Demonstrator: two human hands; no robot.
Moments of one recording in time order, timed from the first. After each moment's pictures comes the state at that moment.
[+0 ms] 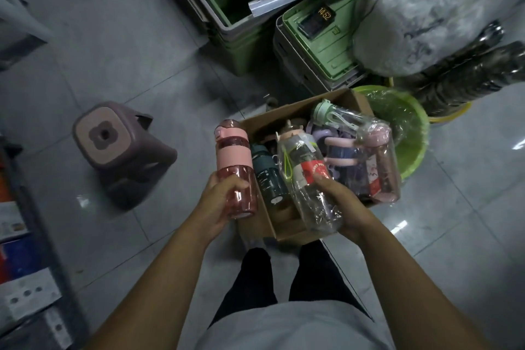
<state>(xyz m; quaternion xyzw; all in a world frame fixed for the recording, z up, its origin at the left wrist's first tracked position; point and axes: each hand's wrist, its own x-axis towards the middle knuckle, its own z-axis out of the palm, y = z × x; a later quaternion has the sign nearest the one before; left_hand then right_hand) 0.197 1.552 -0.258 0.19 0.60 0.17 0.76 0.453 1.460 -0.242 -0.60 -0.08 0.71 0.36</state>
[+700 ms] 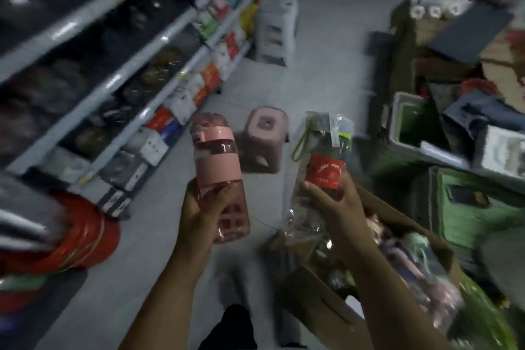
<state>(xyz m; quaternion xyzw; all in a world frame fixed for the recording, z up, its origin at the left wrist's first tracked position) 0.139 1.299 -0.064 0.07 0.67 0.64 0.37 0.318 1.455 -0.054 -0.41 -0.49 0.72 0.28</state>
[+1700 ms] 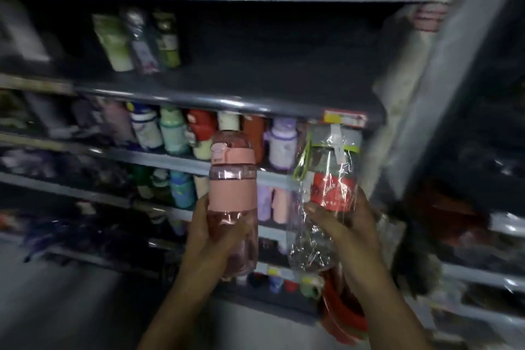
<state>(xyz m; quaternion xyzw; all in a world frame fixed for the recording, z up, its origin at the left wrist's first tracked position) -0.120 0.515 0.054 -0.16 0.63 0.71 -0.26 -0.206 0.710 0.086 0.13 -0.66 0.74 -0.05</state>
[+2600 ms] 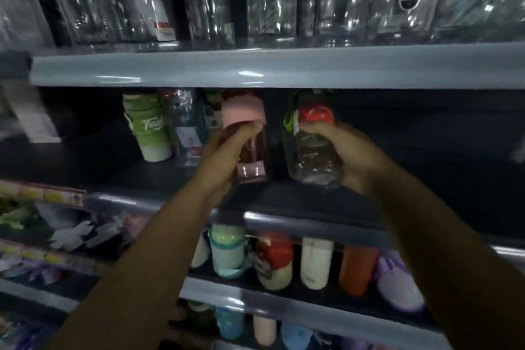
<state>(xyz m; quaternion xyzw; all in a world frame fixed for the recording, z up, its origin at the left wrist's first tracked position) -0.427 0.140 0.226 -0.12 0.63 0.73 -0.23 -0.505 0.336 0.251 0.15 -0.63 0.74 -0.18</state>
